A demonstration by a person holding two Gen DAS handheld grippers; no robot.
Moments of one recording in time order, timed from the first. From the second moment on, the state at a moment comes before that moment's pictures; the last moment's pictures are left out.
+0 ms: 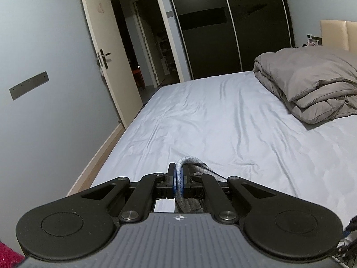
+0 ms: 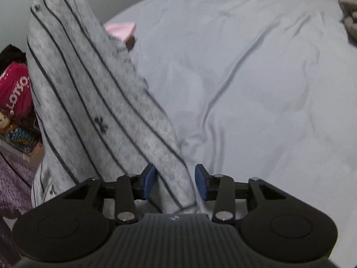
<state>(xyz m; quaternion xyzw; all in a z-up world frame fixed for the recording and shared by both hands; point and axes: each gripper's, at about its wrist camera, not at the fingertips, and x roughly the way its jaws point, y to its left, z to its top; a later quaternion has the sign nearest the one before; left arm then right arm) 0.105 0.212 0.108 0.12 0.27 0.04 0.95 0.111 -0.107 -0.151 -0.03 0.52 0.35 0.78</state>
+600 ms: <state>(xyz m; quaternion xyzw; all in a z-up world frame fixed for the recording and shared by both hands) 0.075 0.202 0.131 0.07 0.22 0.02 0.97 0.026 -0.211 -0.007 -0.09 0.37 0.17 0.91</state>
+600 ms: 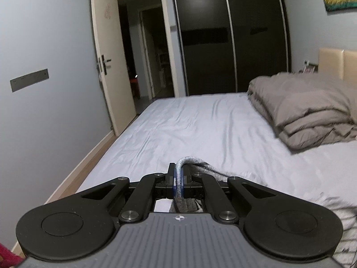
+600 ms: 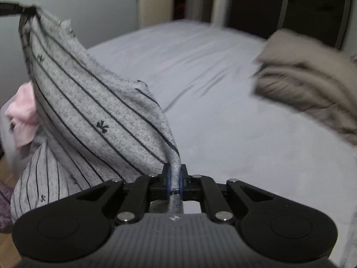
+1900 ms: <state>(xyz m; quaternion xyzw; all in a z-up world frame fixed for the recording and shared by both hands) 0.086 0.087 0.187 0.15 0.10 -0.11 0.98 -0.026 -0.322 0.156 -0.11 0.08 -0.08 0.99</state>
